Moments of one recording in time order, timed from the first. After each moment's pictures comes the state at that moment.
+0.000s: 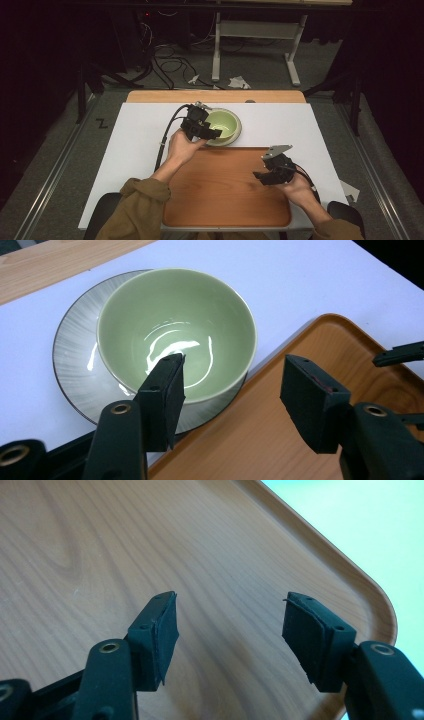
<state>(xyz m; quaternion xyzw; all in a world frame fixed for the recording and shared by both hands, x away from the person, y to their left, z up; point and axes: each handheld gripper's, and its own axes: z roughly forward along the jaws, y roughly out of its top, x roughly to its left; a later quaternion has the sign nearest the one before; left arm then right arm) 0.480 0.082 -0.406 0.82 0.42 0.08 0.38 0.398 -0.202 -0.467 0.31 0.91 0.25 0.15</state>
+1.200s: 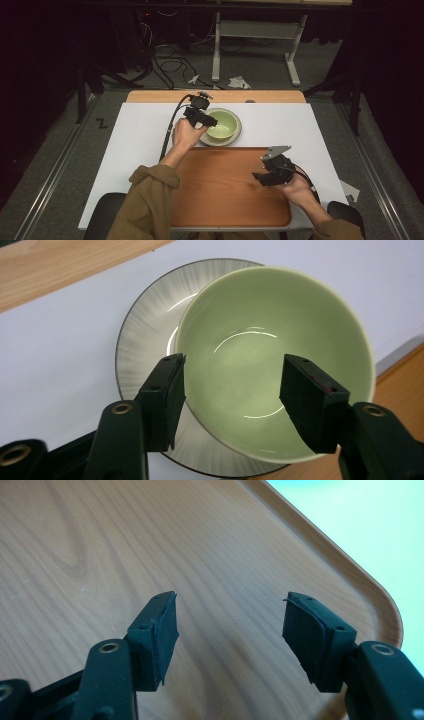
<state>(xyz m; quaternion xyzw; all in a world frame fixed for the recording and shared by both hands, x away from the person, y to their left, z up) 0.536 0.077 -0.423 0.81 0.49 0.10 0.30 0.396 -0.200 -0.467 0.30 0.91 0.25 0.15</state>
